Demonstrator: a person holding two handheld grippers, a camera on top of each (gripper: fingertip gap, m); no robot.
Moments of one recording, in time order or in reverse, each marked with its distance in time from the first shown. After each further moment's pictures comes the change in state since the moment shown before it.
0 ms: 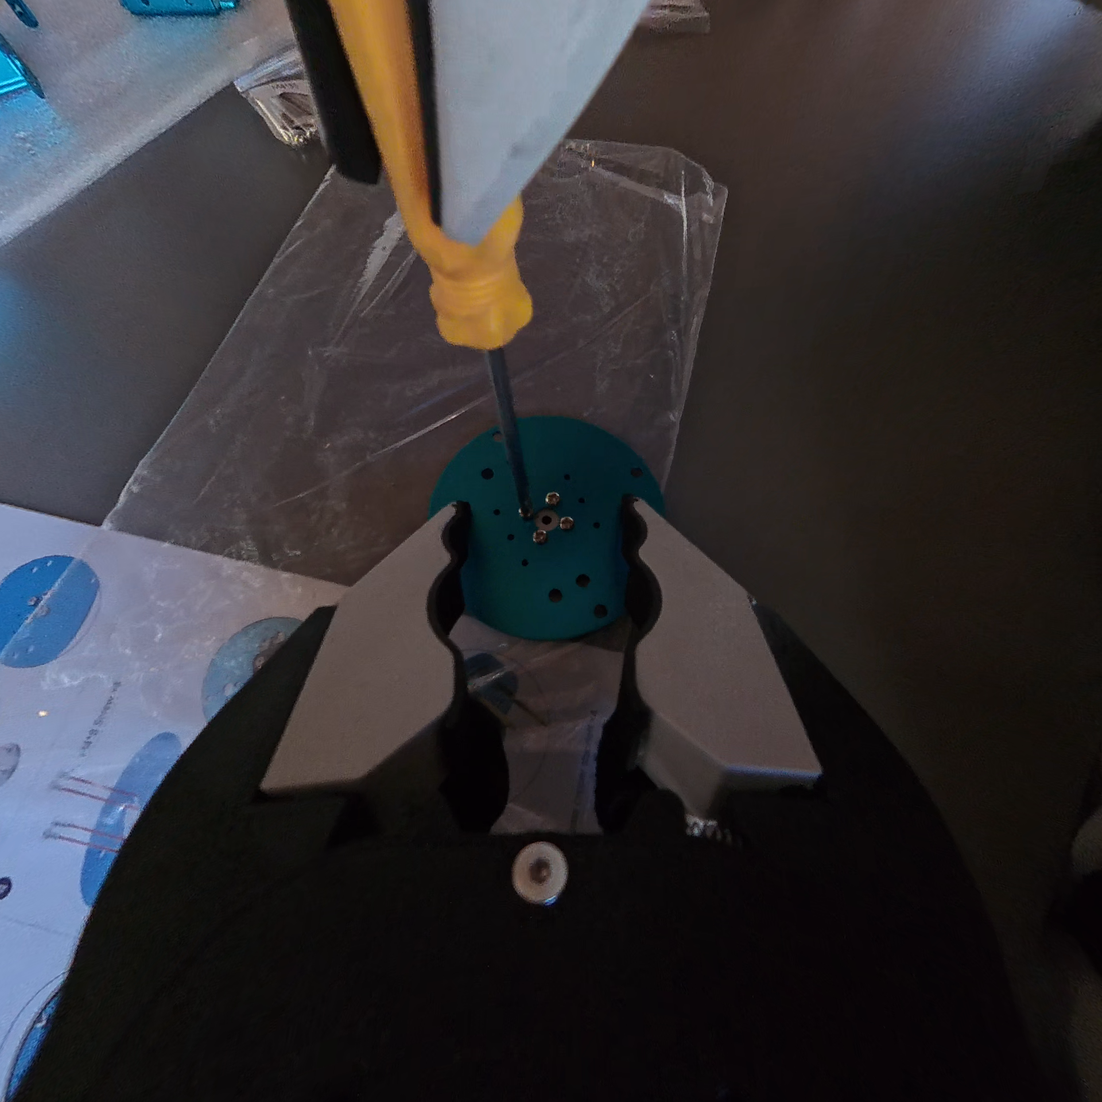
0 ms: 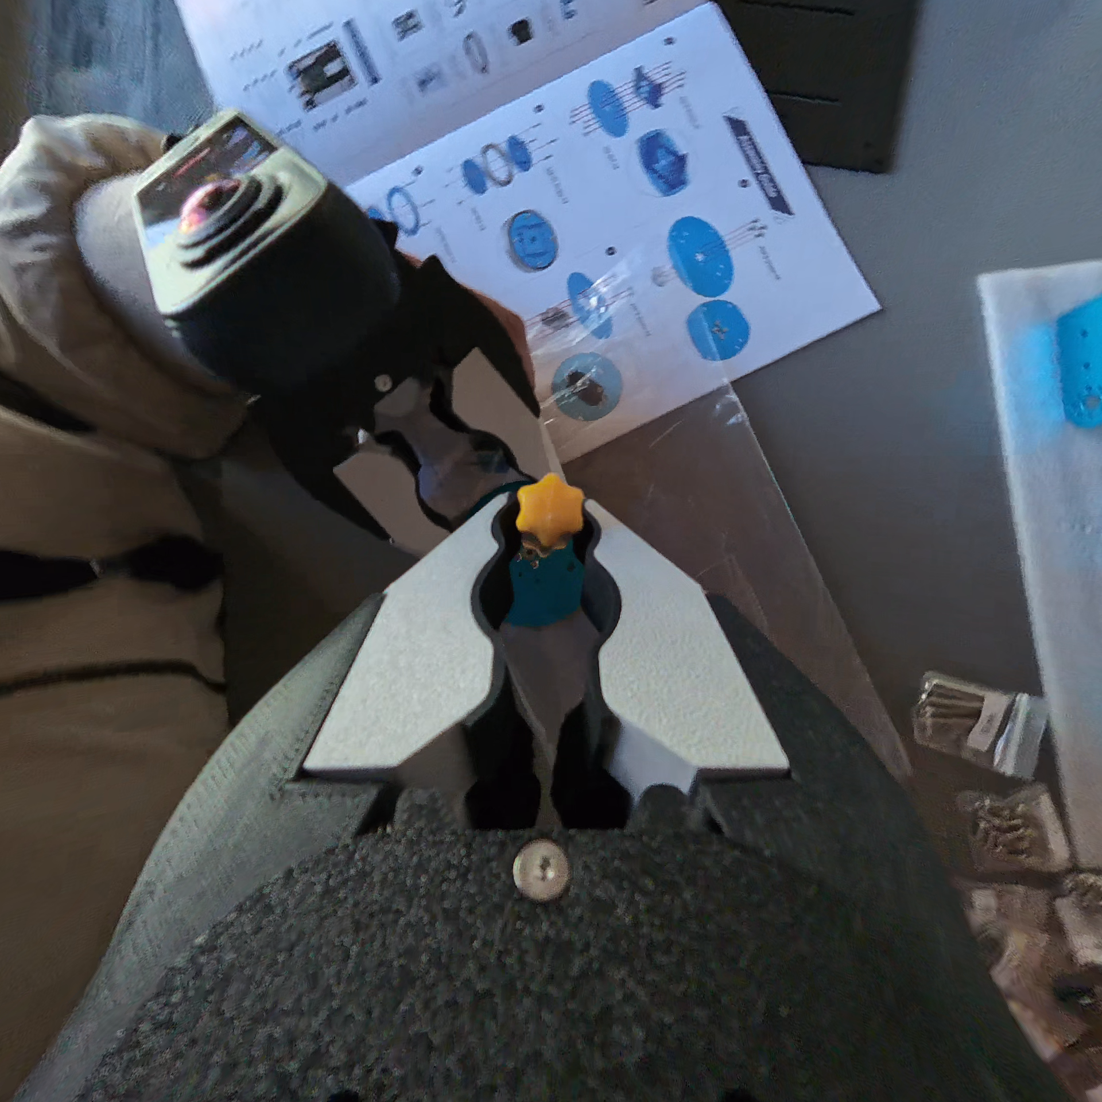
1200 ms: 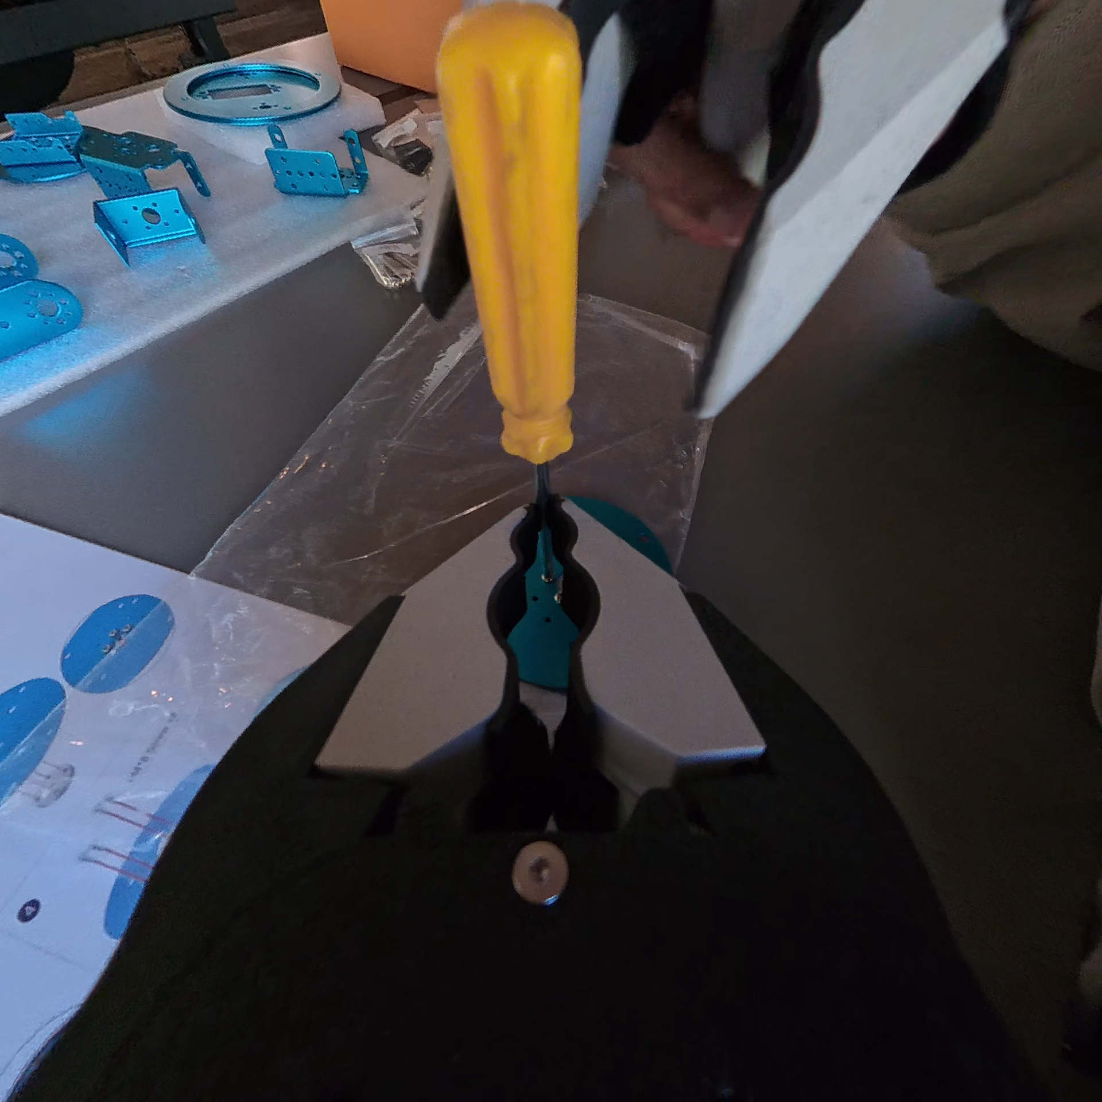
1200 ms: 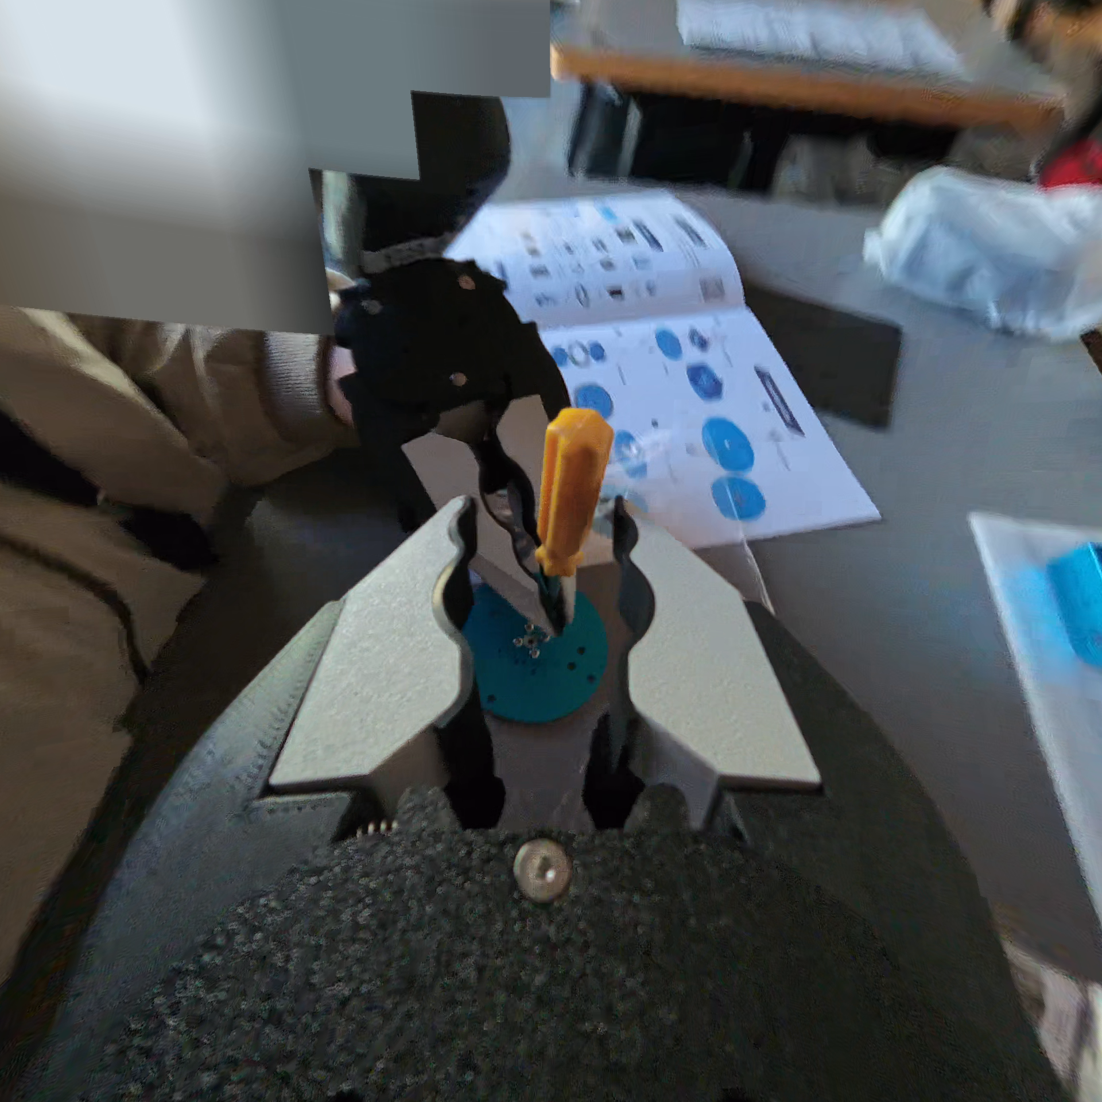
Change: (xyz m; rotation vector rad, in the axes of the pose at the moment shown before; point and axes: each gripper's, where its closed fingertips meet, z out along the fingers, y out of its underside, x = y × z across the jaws) left arm -0.013 -0.035 -0.010 0.199 -0.055 -0.059; right arm -0.007 -0.006 -0.003 0.451 -0.162 -0.239
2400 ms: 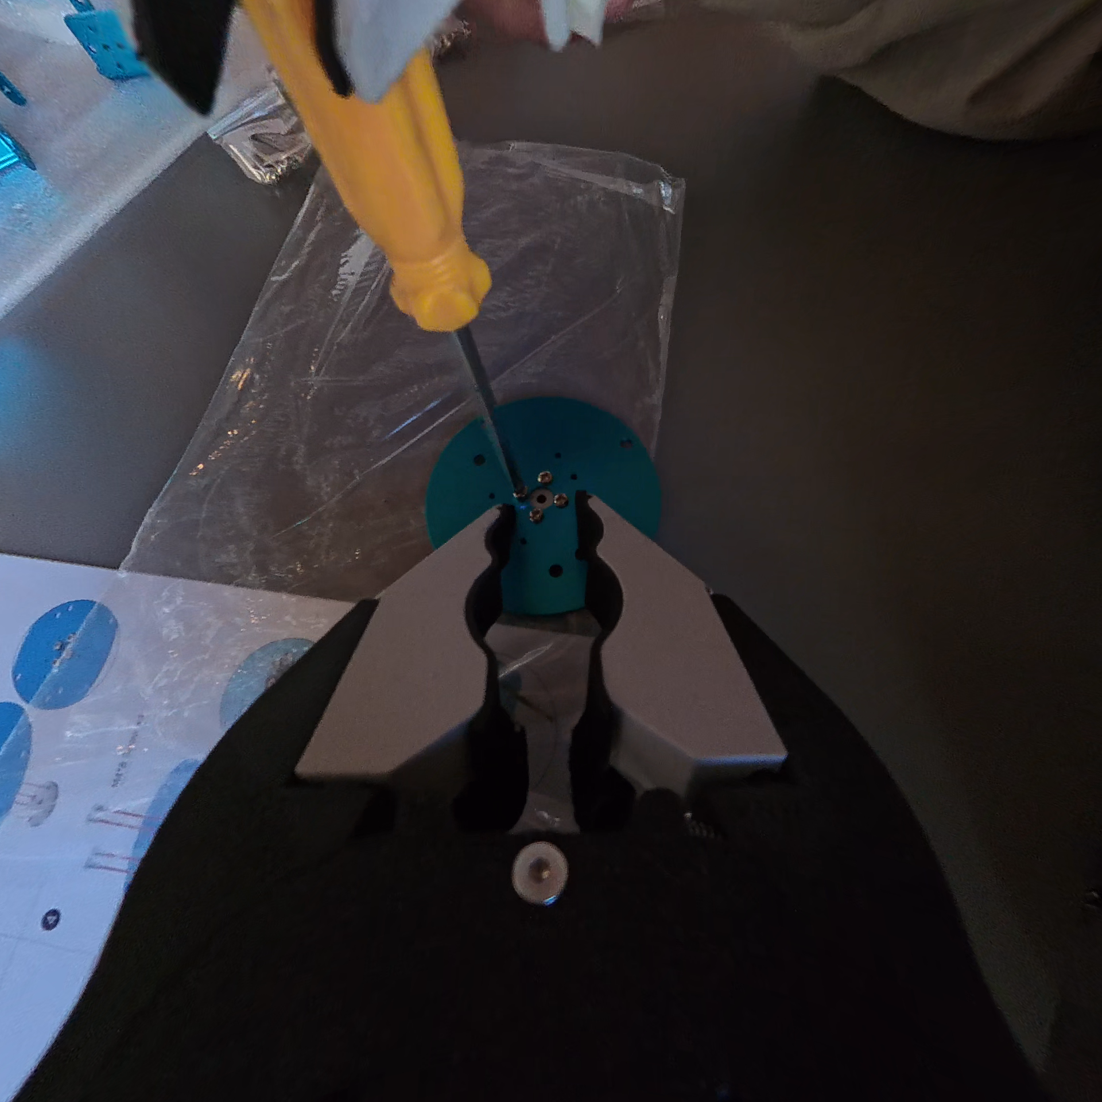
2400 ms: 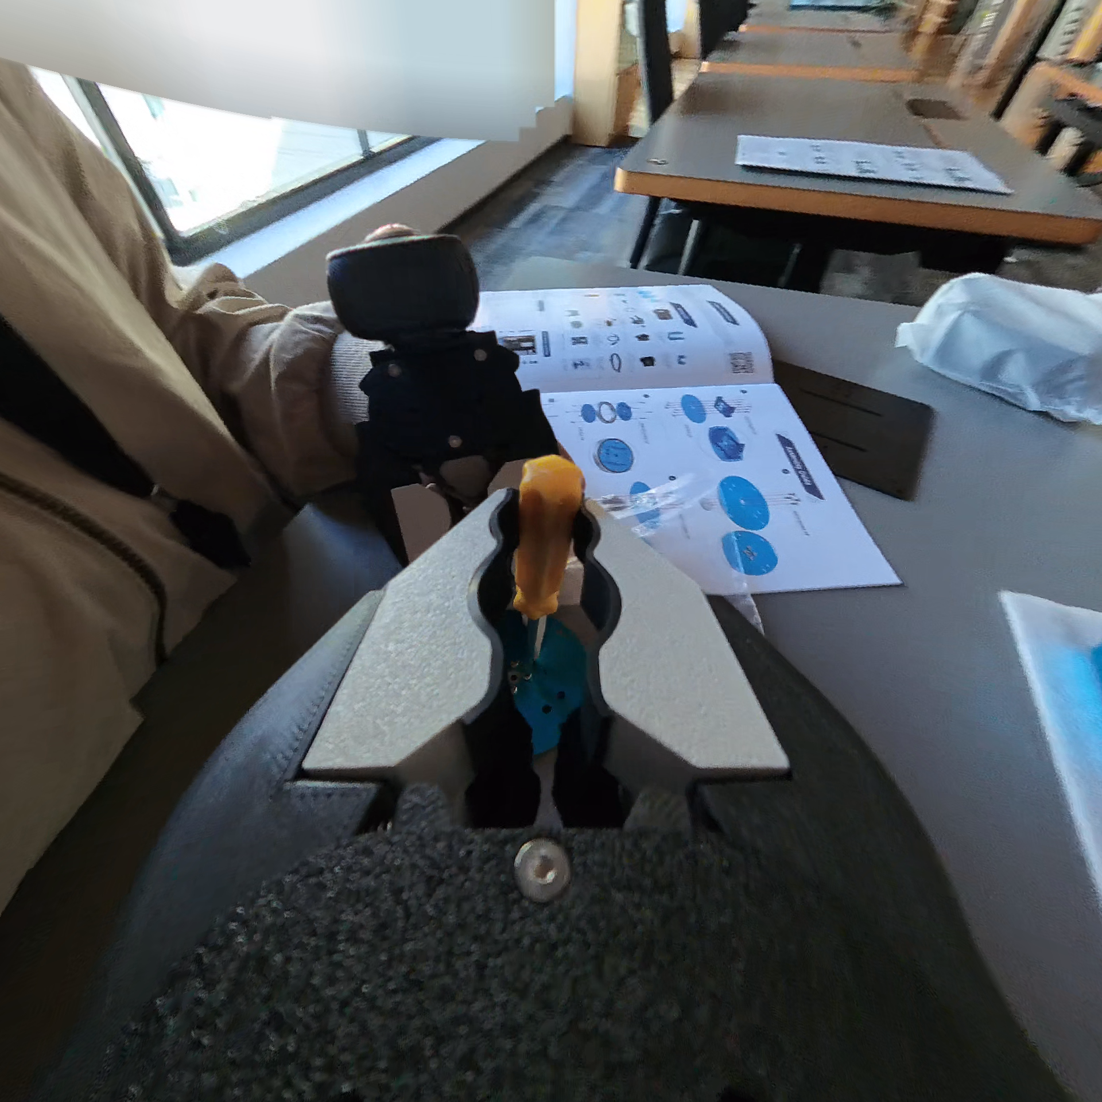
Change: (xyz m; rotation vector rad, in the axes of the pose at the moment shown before) left arm 0.015 0.037 0.001 -0.191 0.076 0.160; right arm 0.003 -0.009 -0.007 0.135 -0.116 -0.027
